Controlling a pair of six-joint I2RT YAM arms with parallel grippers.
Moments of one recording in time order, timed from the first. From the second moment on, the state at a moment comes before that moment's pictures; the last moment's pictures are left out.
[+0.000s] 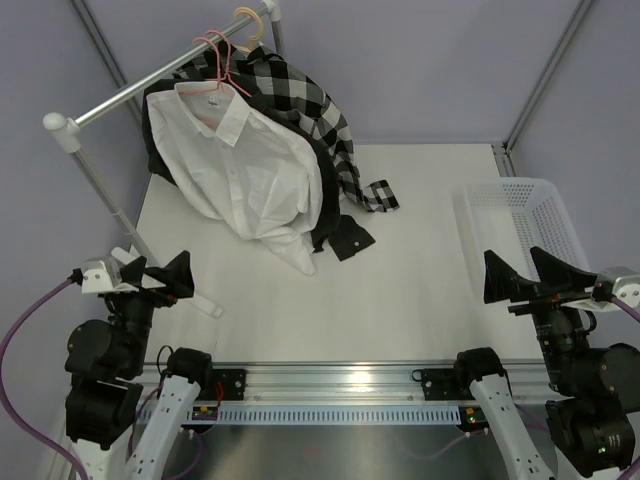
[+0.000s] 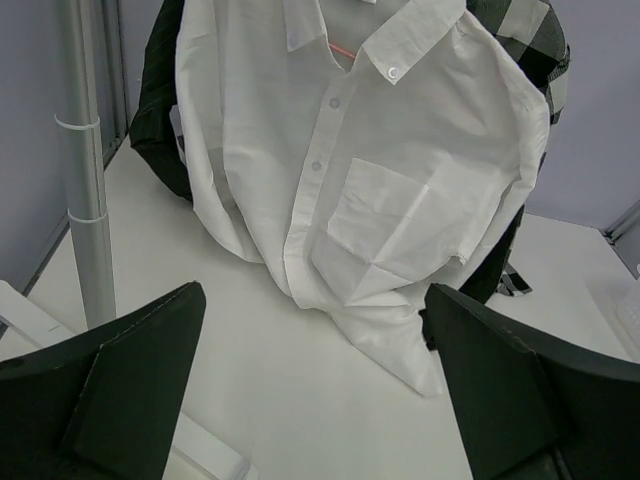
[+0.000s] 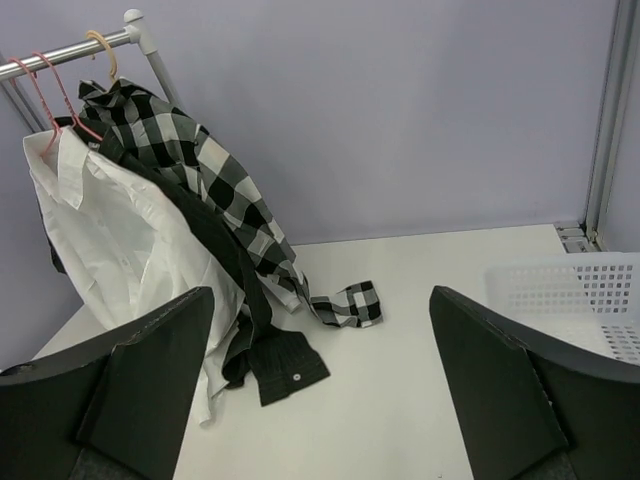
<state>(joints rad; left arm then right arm) -0.22 0.17 0.91 -0.66 -0.20 -0.26 0.18 0.23 1.12 -0.62 0.03 0.24</state>
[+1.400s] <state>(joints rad) -0.35 1.32 1.57 -0.39 -0.34 -0.65 0.18 0.35 1.01 -0.67 -0.27 0.31</state>
